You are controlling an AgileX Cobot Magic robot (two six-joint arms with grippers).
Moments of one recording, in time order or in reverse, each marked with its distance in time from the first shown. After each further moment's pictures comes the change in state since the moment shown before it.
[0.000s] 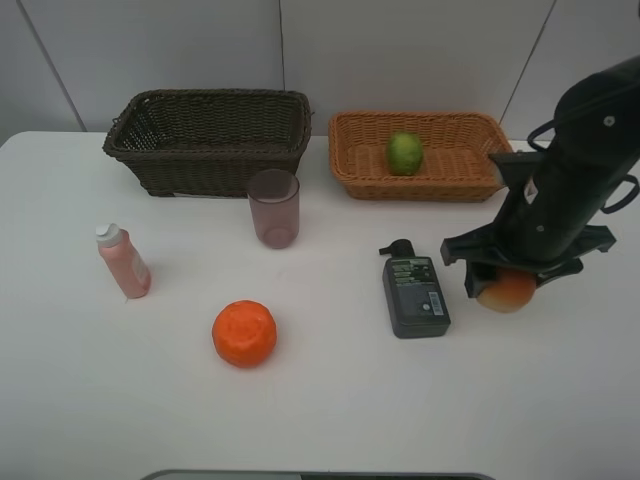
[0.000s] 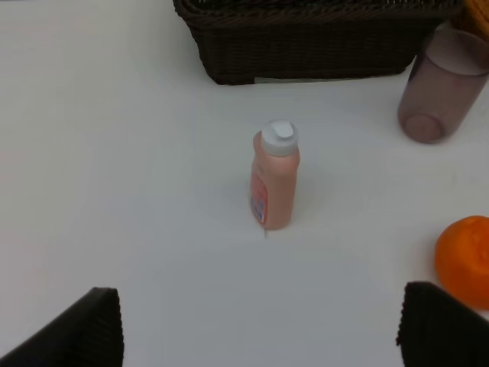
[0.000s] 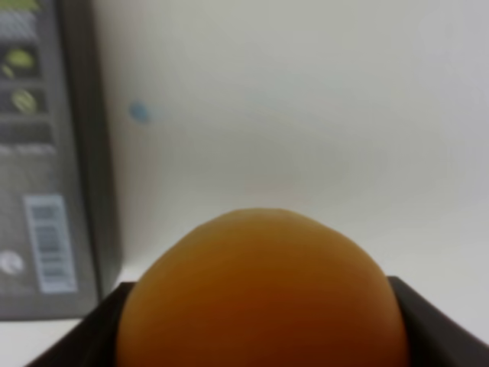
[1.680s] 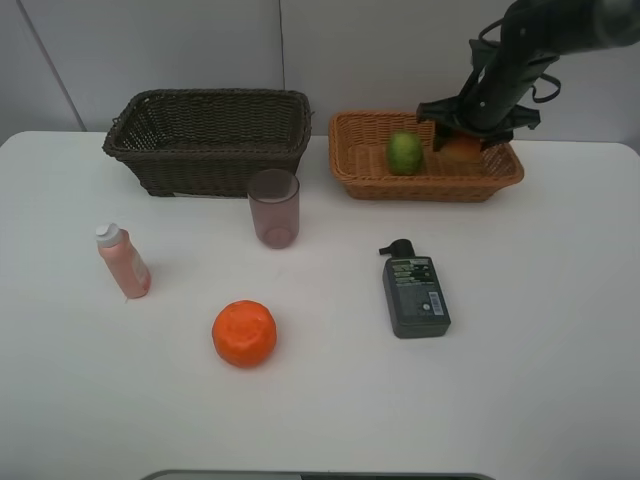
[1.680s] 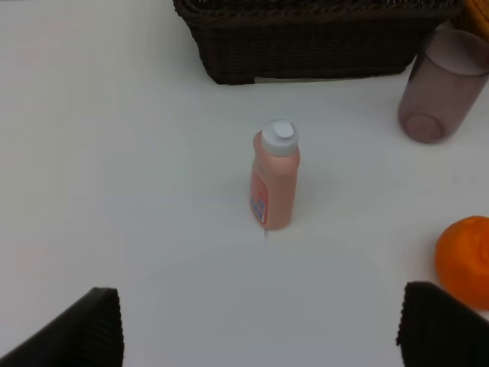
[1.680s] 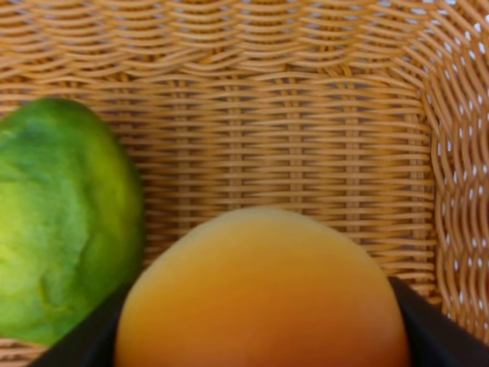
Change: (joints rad) left arm 0.000 0.000 0.000 0.000 0.000 0.000; right arm -0.222 0.517 -0.758 -0.016 -0.146 -0.120
